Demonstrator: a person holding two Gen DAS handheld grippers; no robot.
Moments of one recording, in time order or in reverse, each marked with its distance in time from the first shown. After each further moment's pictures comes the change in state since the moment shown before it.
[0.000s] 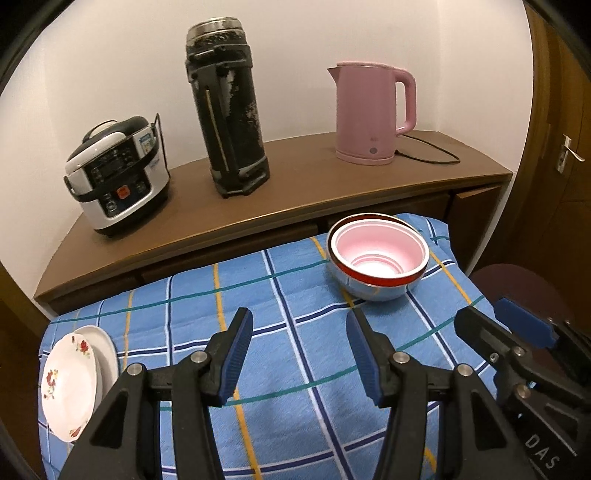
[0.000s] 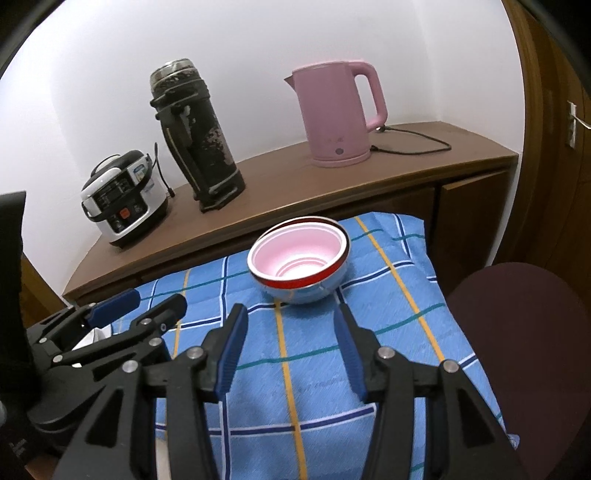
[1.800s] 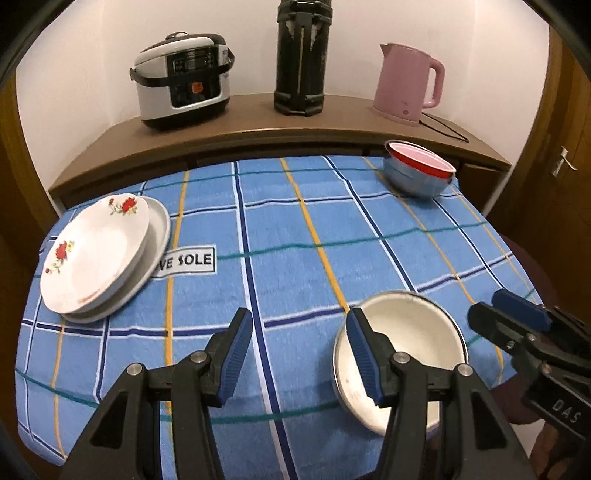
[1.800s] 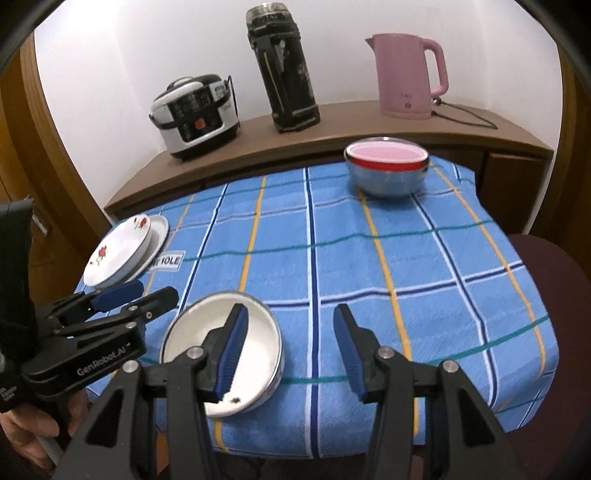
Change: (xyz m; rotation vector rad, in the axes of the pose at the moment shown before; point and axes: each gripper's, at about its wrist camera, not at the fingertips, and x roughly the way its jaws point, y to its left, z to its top) left arm -0.048 0.105 -0.143 -0.131 0.099 -0.079; right arm -0.029 0.080 -0.118 -0.151 0.134 0.099
